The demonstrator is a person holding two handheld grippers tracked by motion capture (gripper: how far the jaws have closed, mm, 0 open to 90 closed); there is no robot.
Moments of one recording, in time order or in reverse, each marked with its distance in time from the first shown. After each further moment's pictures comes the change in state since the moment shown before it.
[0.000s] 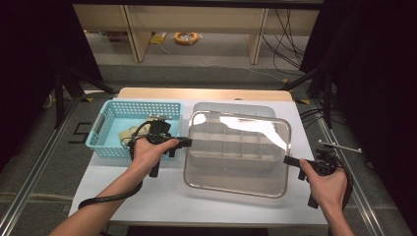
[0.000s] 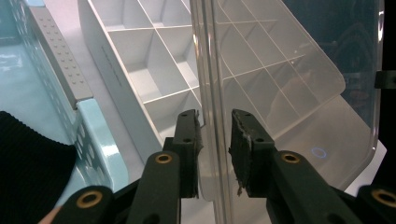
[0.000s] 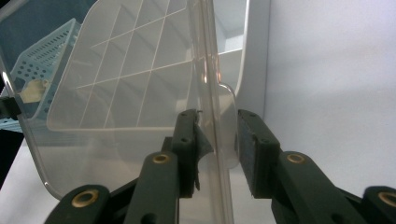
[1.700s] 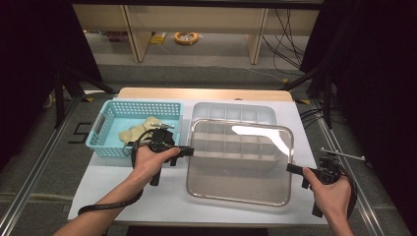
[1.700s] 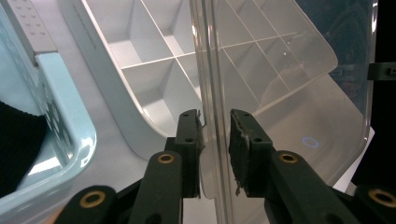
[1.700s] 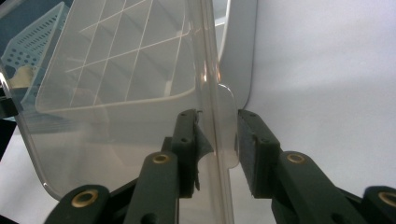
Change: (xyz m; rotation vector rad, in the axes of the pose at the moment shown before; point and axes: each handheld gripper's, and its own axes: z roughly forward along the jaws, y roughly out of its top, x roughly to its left) left arm -0.005 -0.020 0.004 0.053 -0.037 -0.006; right arm -0.011 -0.016 -0.006 0.020 -0.006 -0.012
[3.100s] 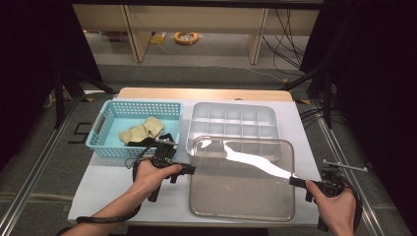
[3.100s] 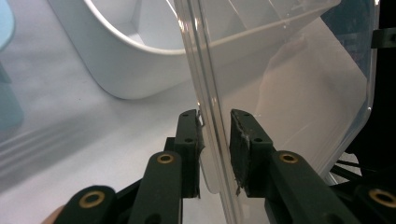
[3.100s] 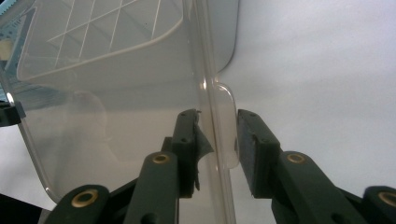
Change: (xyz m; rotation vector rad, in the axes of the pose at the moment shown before) left arm -0.009 -0.036 0.008 0.120 -0.037 0.001; right arm -0.006 -0.025 -0.012 0.091 -0.020 0.065
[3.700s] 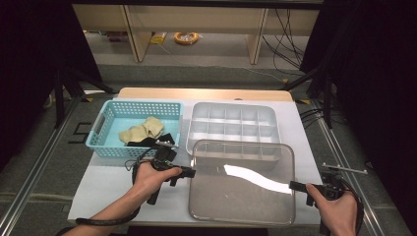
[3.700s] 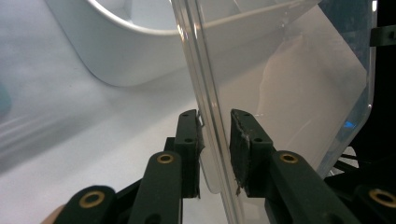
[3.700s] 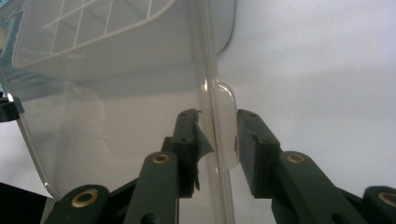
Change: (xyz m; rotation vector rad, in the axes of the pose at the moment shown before) left arm -0.002 -0.005 0.000 0.043 -0.001 0.016; right arm 0.002 -0.008 0.000 0.037 -0.002 0.075
